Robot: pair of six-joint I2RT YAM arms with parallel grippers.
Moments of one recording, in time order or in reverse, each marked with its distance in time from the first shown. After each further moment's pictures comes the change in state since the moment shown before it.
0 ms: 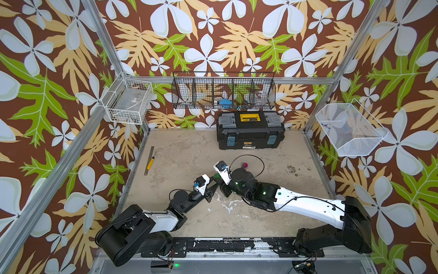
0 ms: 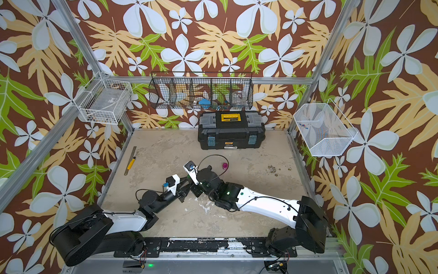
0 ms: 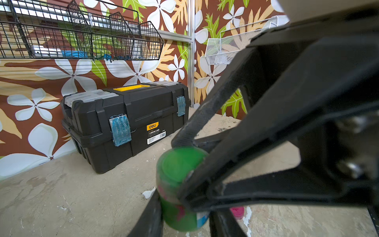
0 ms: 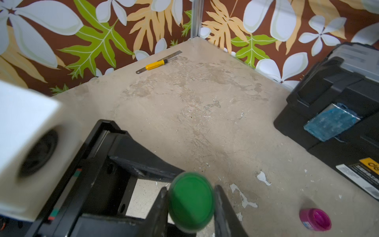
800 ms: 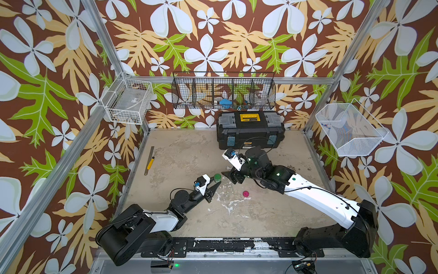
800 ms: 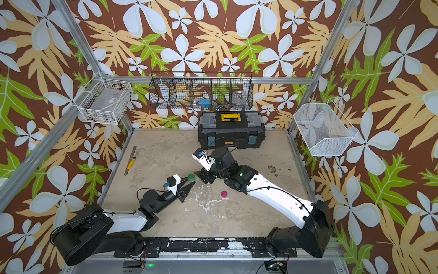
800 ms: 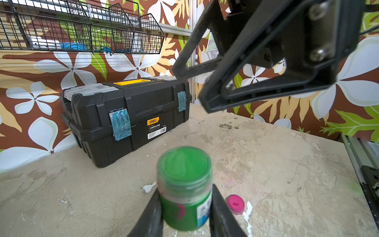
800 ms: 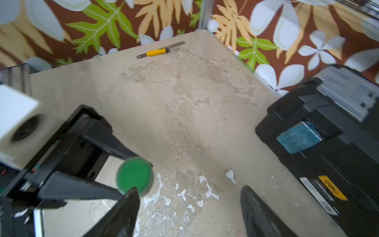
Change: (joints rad) left arm 0.000 0.003 0.000 -0.019 -0.008 0.000; right arm -0.269 -0.042 0.169 -0.288 -0.429 -0.342
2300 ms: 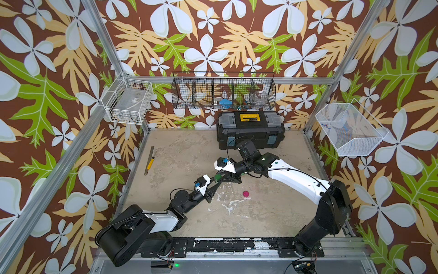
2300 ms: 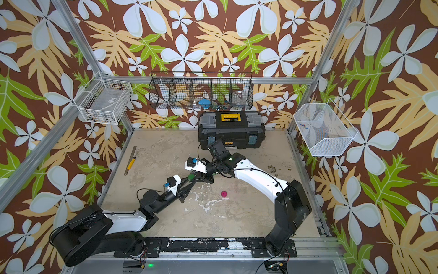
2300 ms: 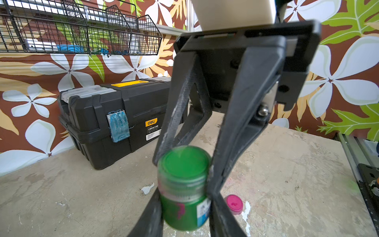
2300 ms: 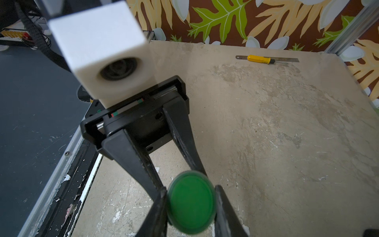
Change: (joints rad) left arm 0.000 -0.007 0.001 -0.006 0.009 0.004; right arm -0.105 0.262 0.148 -0.151 -0.557 -0.415
